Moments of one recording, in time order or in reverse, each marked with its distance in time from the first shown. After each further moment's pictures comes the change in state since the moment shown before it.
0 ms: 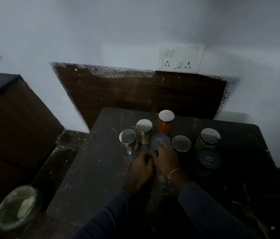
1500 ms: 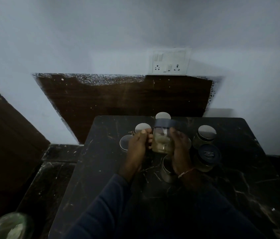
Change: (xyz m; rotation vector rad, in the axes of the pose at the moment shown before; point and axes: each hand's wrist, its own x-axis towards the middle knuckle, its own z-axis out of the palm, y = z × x) left_hand 0.044 0.051 -0.056 -0.620 -0.143 0.008; right_hand -0.013 -0.041 -0.044 1.466 0.365 0.243
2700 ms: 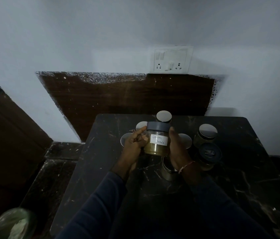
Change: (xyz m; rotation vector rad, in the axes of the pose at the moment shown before) left_hand -0.005 -0.001 -0.021 -0.168 -0.046 -0.165; right_hand 0.012 -0.001 0.007 -0.110 -0.063 0.283
